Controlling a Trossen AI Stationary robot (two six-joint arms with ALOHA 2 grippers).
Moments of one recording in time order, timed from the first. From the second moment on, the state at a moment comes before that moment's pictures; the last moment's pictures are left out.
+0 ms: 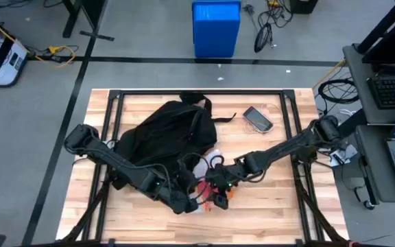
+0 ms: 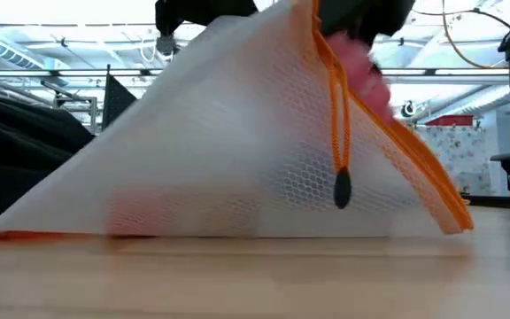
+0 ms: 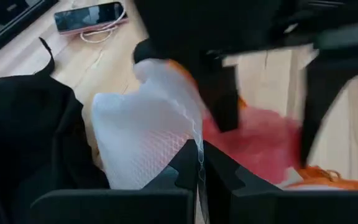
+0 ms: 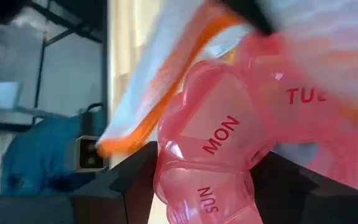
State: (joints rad) left arm -0.52 1.76 1.31 -0.36 -0.66 -0.53; right arm 0.32 1.73 1.18 -0.26 -0.13 0.65
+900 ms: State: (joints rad) left arm -0.52 1.76 1.31 -0.36 -0.64 -0.51; right arm 0.40 1.79 1.53 -0.83 -0.02 0.59
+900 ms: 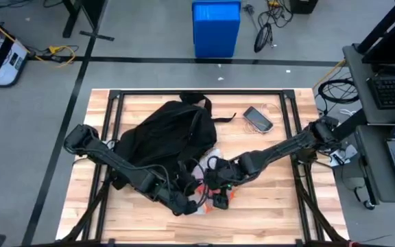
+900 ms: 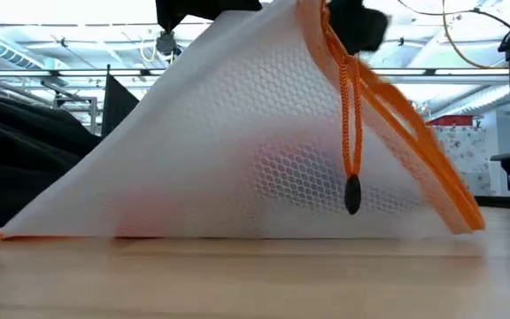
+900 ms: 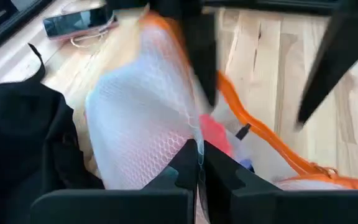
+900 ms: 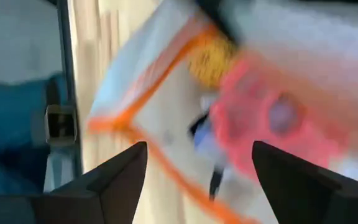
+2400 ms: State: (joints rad) left arm -0.53 1.76 1.31 -0.35 -0.58 -0.51; right arm 0.77 2.12 1.65 -0.58 0.82 0.73
